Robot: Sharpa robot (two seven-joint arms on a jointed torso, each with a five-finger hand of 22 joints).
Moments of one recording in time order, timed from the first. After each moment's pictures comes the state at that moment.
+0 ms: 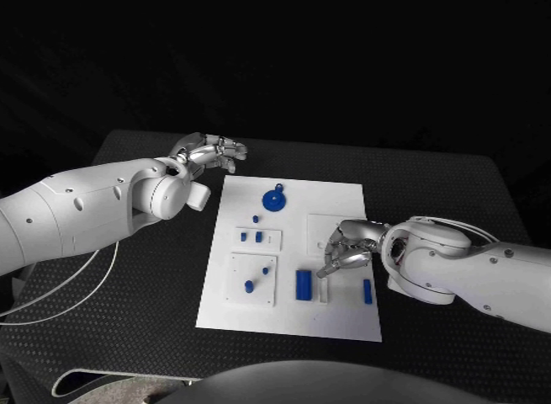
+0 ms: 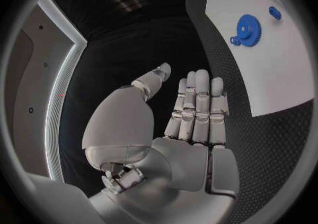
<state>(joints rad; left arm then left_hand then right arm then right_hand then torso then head) 1.25 -0.76 -0.13 1.22 -0.14 -0.24 0.24 1.12 -0.19 0.57 -0.14 0.06 0.90 0.16 0.30 0.51 1.18 0.11 0.12 0.25 0.99 0.00 0.93 0.57 0.02 0.78 -0.09 0.68 1.31 1.20 -0.81 -0.24 1.66 -1.28 -0.15 -0.32 0.83 -0.23 0.48 -0.29 0.17 0.98 0.09 0.25 0.59 1.08 0.00 1.17 1.07 1.24 -0.11 1.28 1.07 0.24 1.07 -0.06 1.07 1.26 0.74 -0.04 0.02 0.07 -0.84</state>
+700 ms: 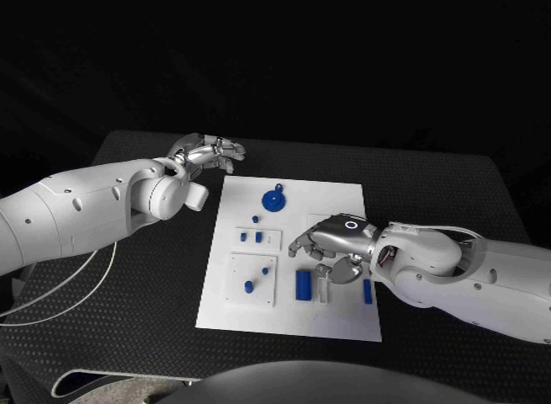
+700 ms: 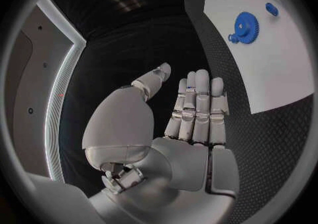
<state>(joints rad) 1.25 -0.76 -0.13 1.21 -0.14 -0.24 0.24 1.12 -0.19 0.57 -0.14 0.06 0.90 0.16 0.30 0.51 1.18 0.11 0.12 0.25 0.99 0.00 0.93 0.57 0.02 0.78 -0.09 0.68 1.31 1.18 -0.77 -0.25 1.65 -1.69 -0.30 0.07 1.31 -0.30 0.87 -0.30 0.05 0.79 0.04 0.19 0.54 0.85 0.01 1.17 1.05 1.02 -0.08 1.24 1.08 0.26 0.89 0.06 1.00 1.26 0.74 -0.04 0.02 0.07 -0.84</state>
